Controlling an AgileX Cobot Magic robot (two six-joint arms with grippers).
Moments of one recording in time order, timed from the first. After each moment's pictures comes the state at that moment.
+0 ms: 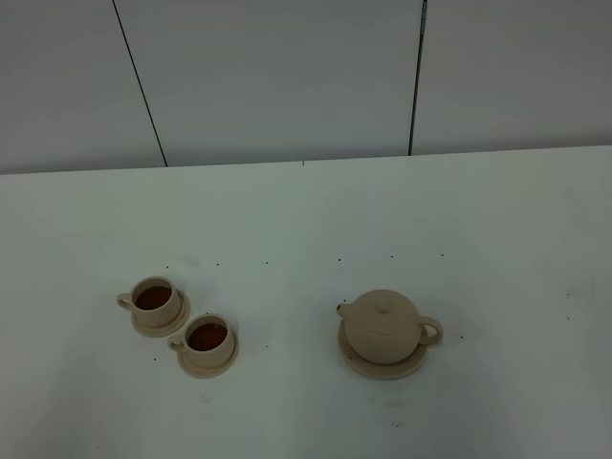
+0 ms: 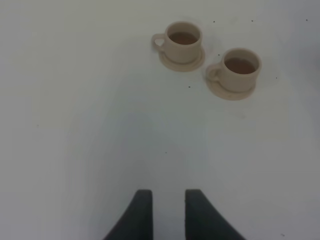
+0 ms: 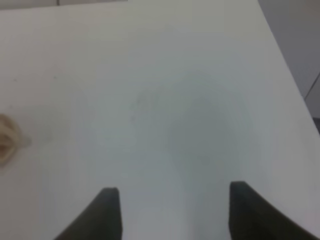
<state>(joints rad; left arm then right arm) -0.02 0.08 -0.51 0.00 1.04 0.02 -0.04 0.31 -0.66 0.02 0.96 -0.06</state>
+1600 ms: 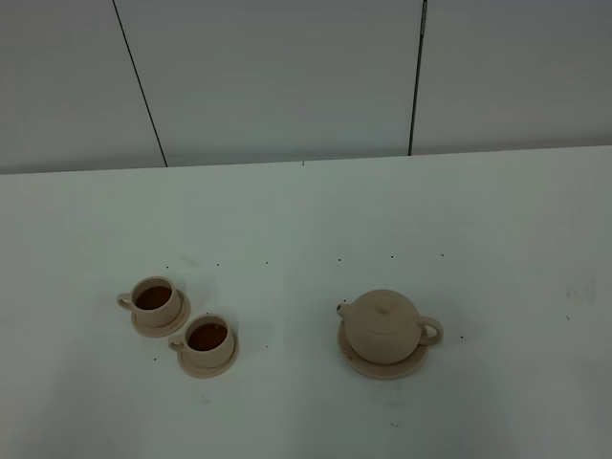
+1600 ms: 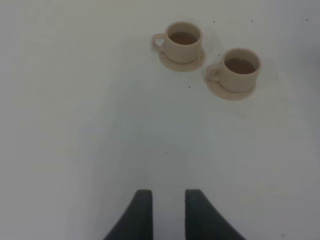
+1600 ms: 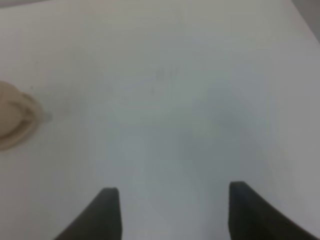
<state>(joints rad) -0.02 0.08 -0.51 0.00 1.04 0.02 -0.04 0.02 -0.49 0.08 1.06 -0.01</state>
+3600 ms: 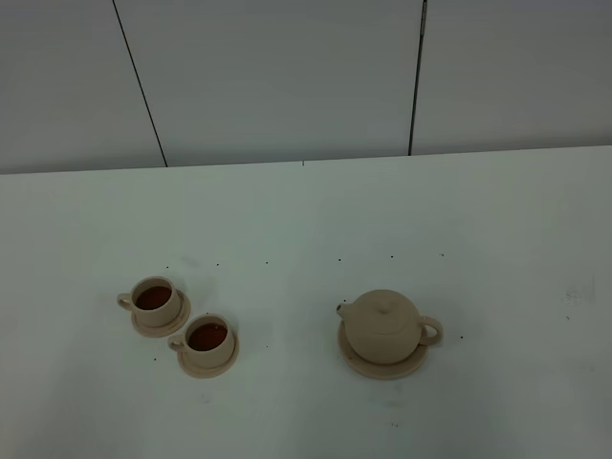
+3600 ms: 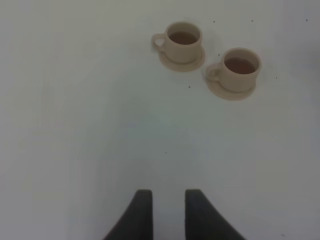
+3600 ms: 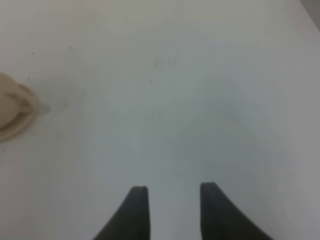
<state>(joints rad) -0.02 0.08 -0.51 0.00 1.04 0.02 -0.04 0.02 -0.49 0.08 1.07 -0.01</state>
